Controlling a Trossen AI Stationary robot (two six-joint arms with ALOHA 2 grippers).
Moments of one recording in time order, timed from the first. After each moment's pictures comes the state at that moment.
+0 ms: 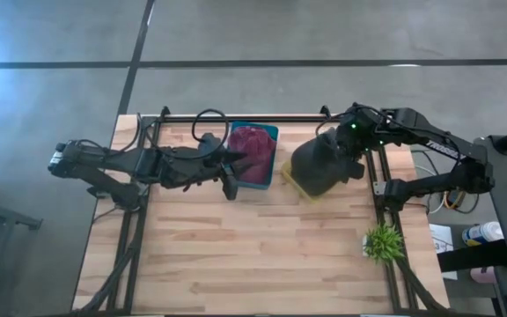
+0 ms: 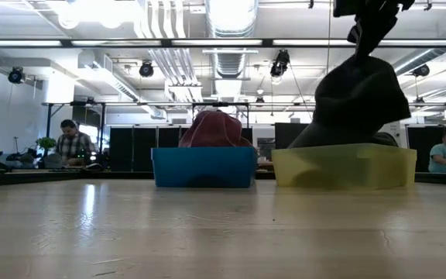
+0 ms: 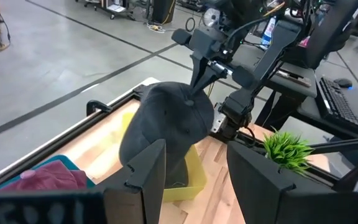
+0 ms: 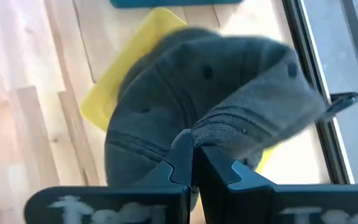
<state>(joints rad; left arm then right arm) -0.17 1.30 1.39 -0.35 -0.54 -0.42 -0.39 1.13 1.30 -1.31 0.02 -0.14</state>
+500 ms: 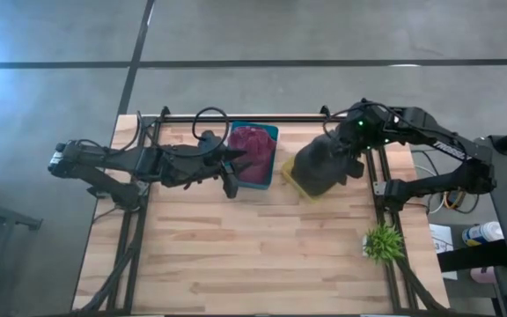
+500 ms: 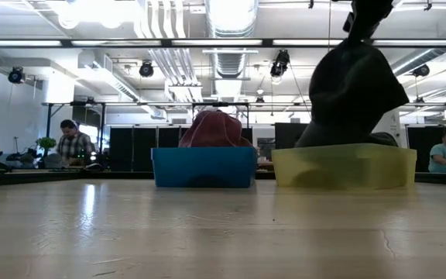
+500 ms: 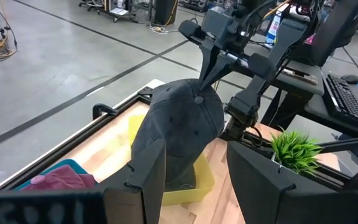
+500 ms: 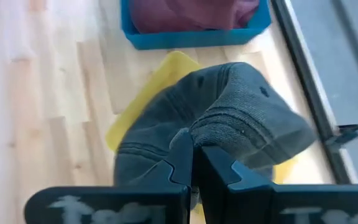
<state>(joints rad) -0.16 1.30 1.39 -0.35 -0.54 -0.38 -0.37 1.11 1.35 -1.25 -0.03 -0.12</state>
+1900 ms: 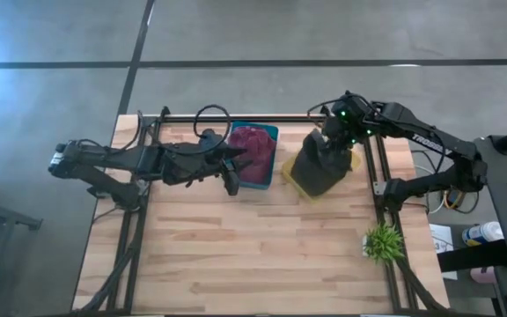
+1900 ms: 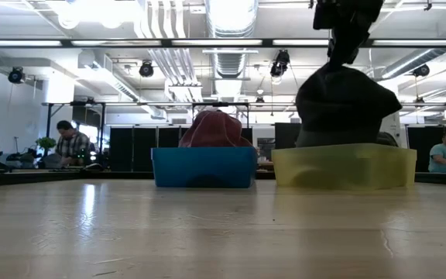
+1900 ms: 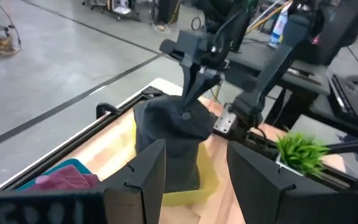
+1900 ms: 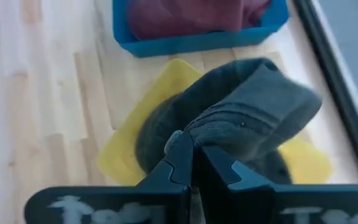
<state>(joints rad) -0.13 1.30 1.39 -0.35 -0.53 -0.38 -0.51 1.21 1.27 -1.11 -0.18 -0.18</state>
